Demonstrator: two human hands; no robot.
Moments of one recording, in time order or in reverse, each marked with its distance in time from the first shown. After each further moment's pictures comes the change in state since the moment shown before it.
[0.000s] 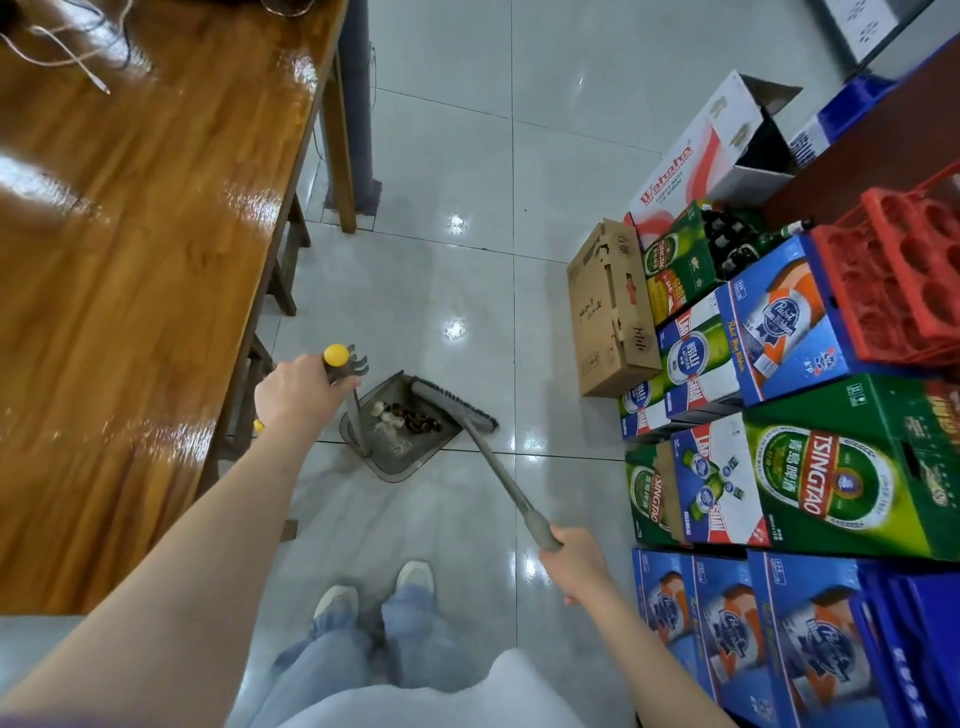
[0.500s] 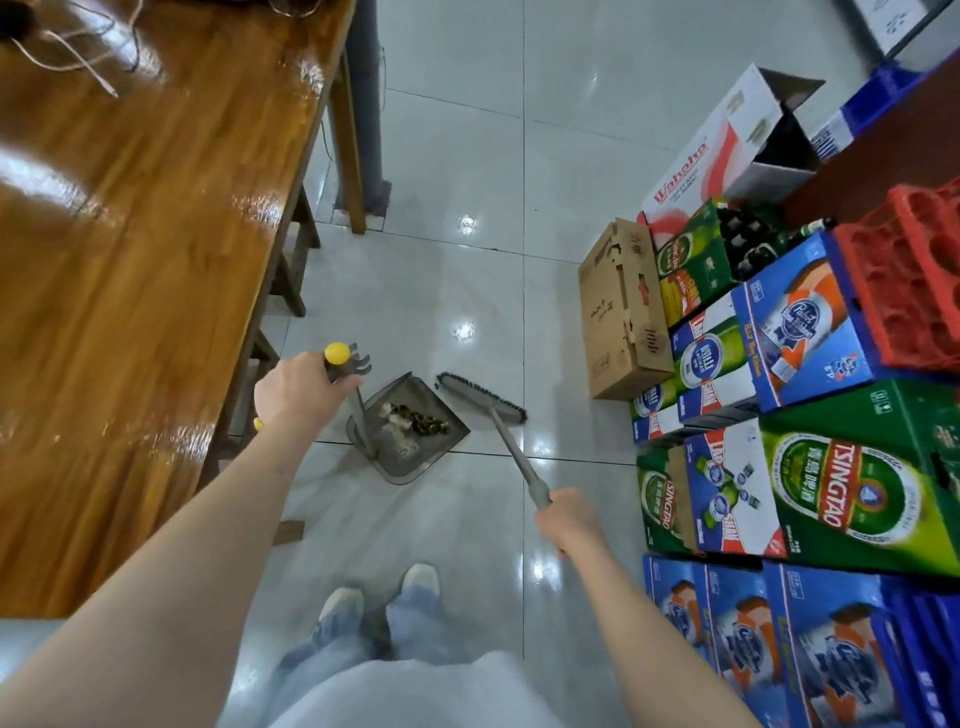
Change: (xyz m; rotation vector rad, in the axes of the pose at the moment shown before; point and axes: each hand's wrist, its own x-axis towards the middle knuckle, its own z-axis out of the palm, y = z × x) left_hand 0.009 0.003 0.004 0.016 0.017 0.005; right_hand 0.058 -0.041 -0.008 -0.122 0.005 0.055
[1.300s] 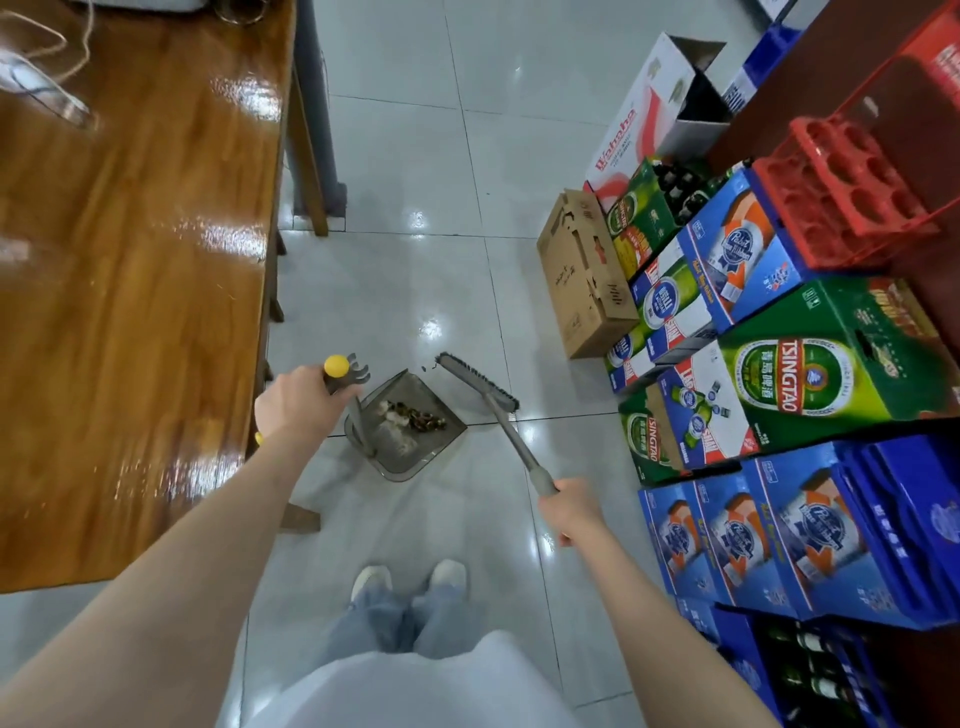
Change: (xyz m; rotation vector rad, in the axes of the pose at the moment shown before) left_hand -0.071 -0.064 -0.016 -0.020 -0.032 0.146; right_hand -0.113 0.034 0.066 0.340 0.132 0.049
